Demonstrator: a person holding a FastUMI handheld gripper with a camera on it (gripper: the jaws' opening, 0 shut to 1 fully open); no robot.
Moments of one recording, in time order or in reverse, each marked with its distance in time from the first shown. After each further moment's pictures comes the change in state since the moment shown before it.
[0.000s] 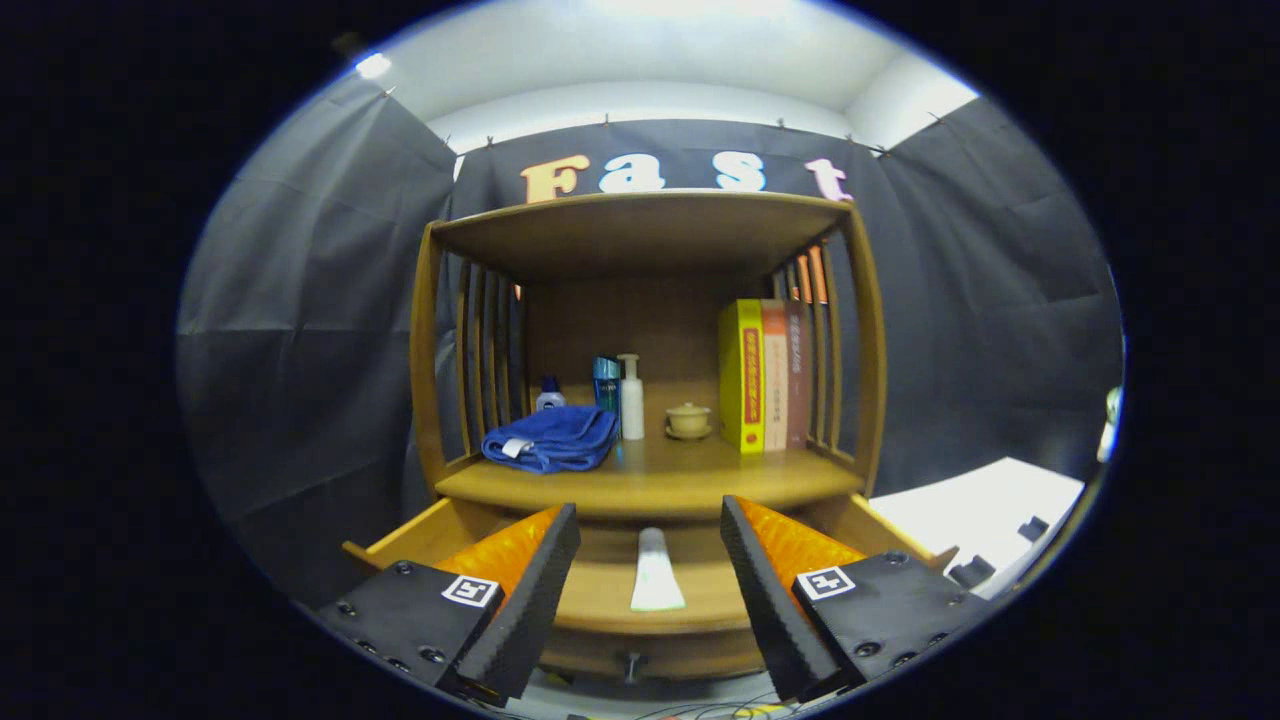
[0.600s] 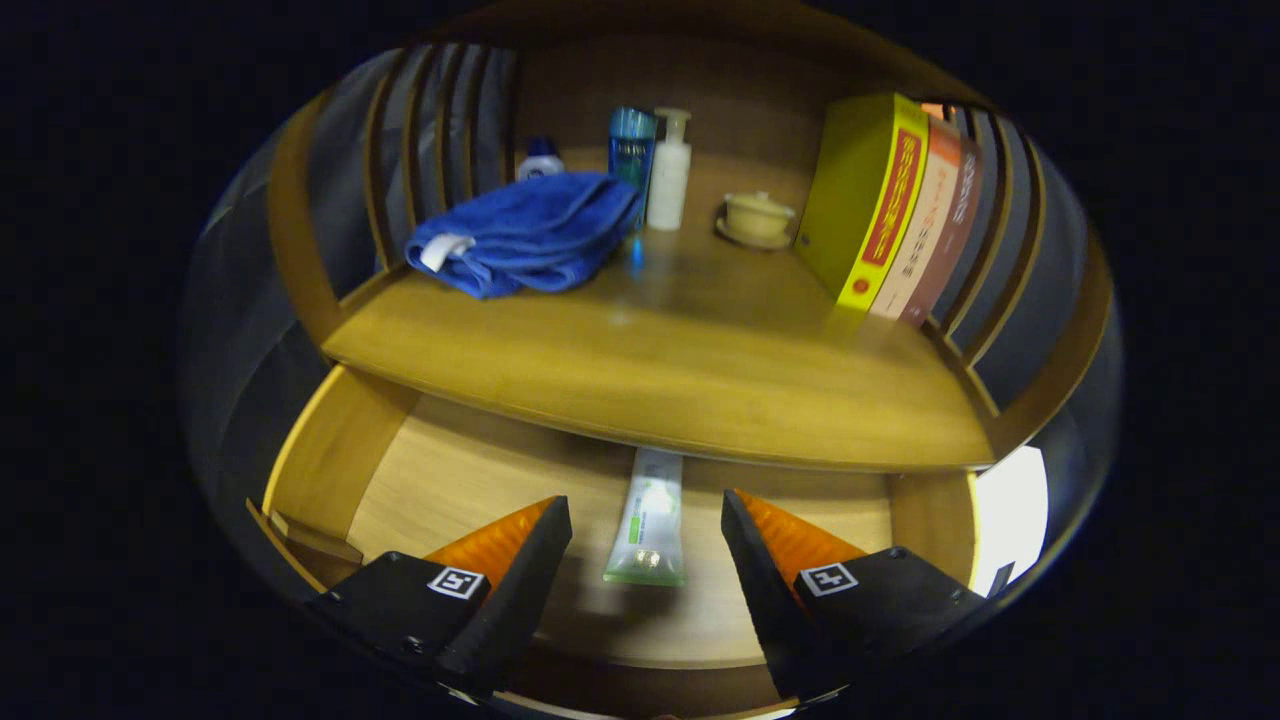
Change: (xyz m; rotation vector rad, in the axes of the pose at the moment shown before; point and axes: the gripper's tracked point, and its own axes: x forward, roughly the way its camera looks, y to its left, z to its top) arm 0.140 0.011 -0.142 -0.073 0.757 0.070
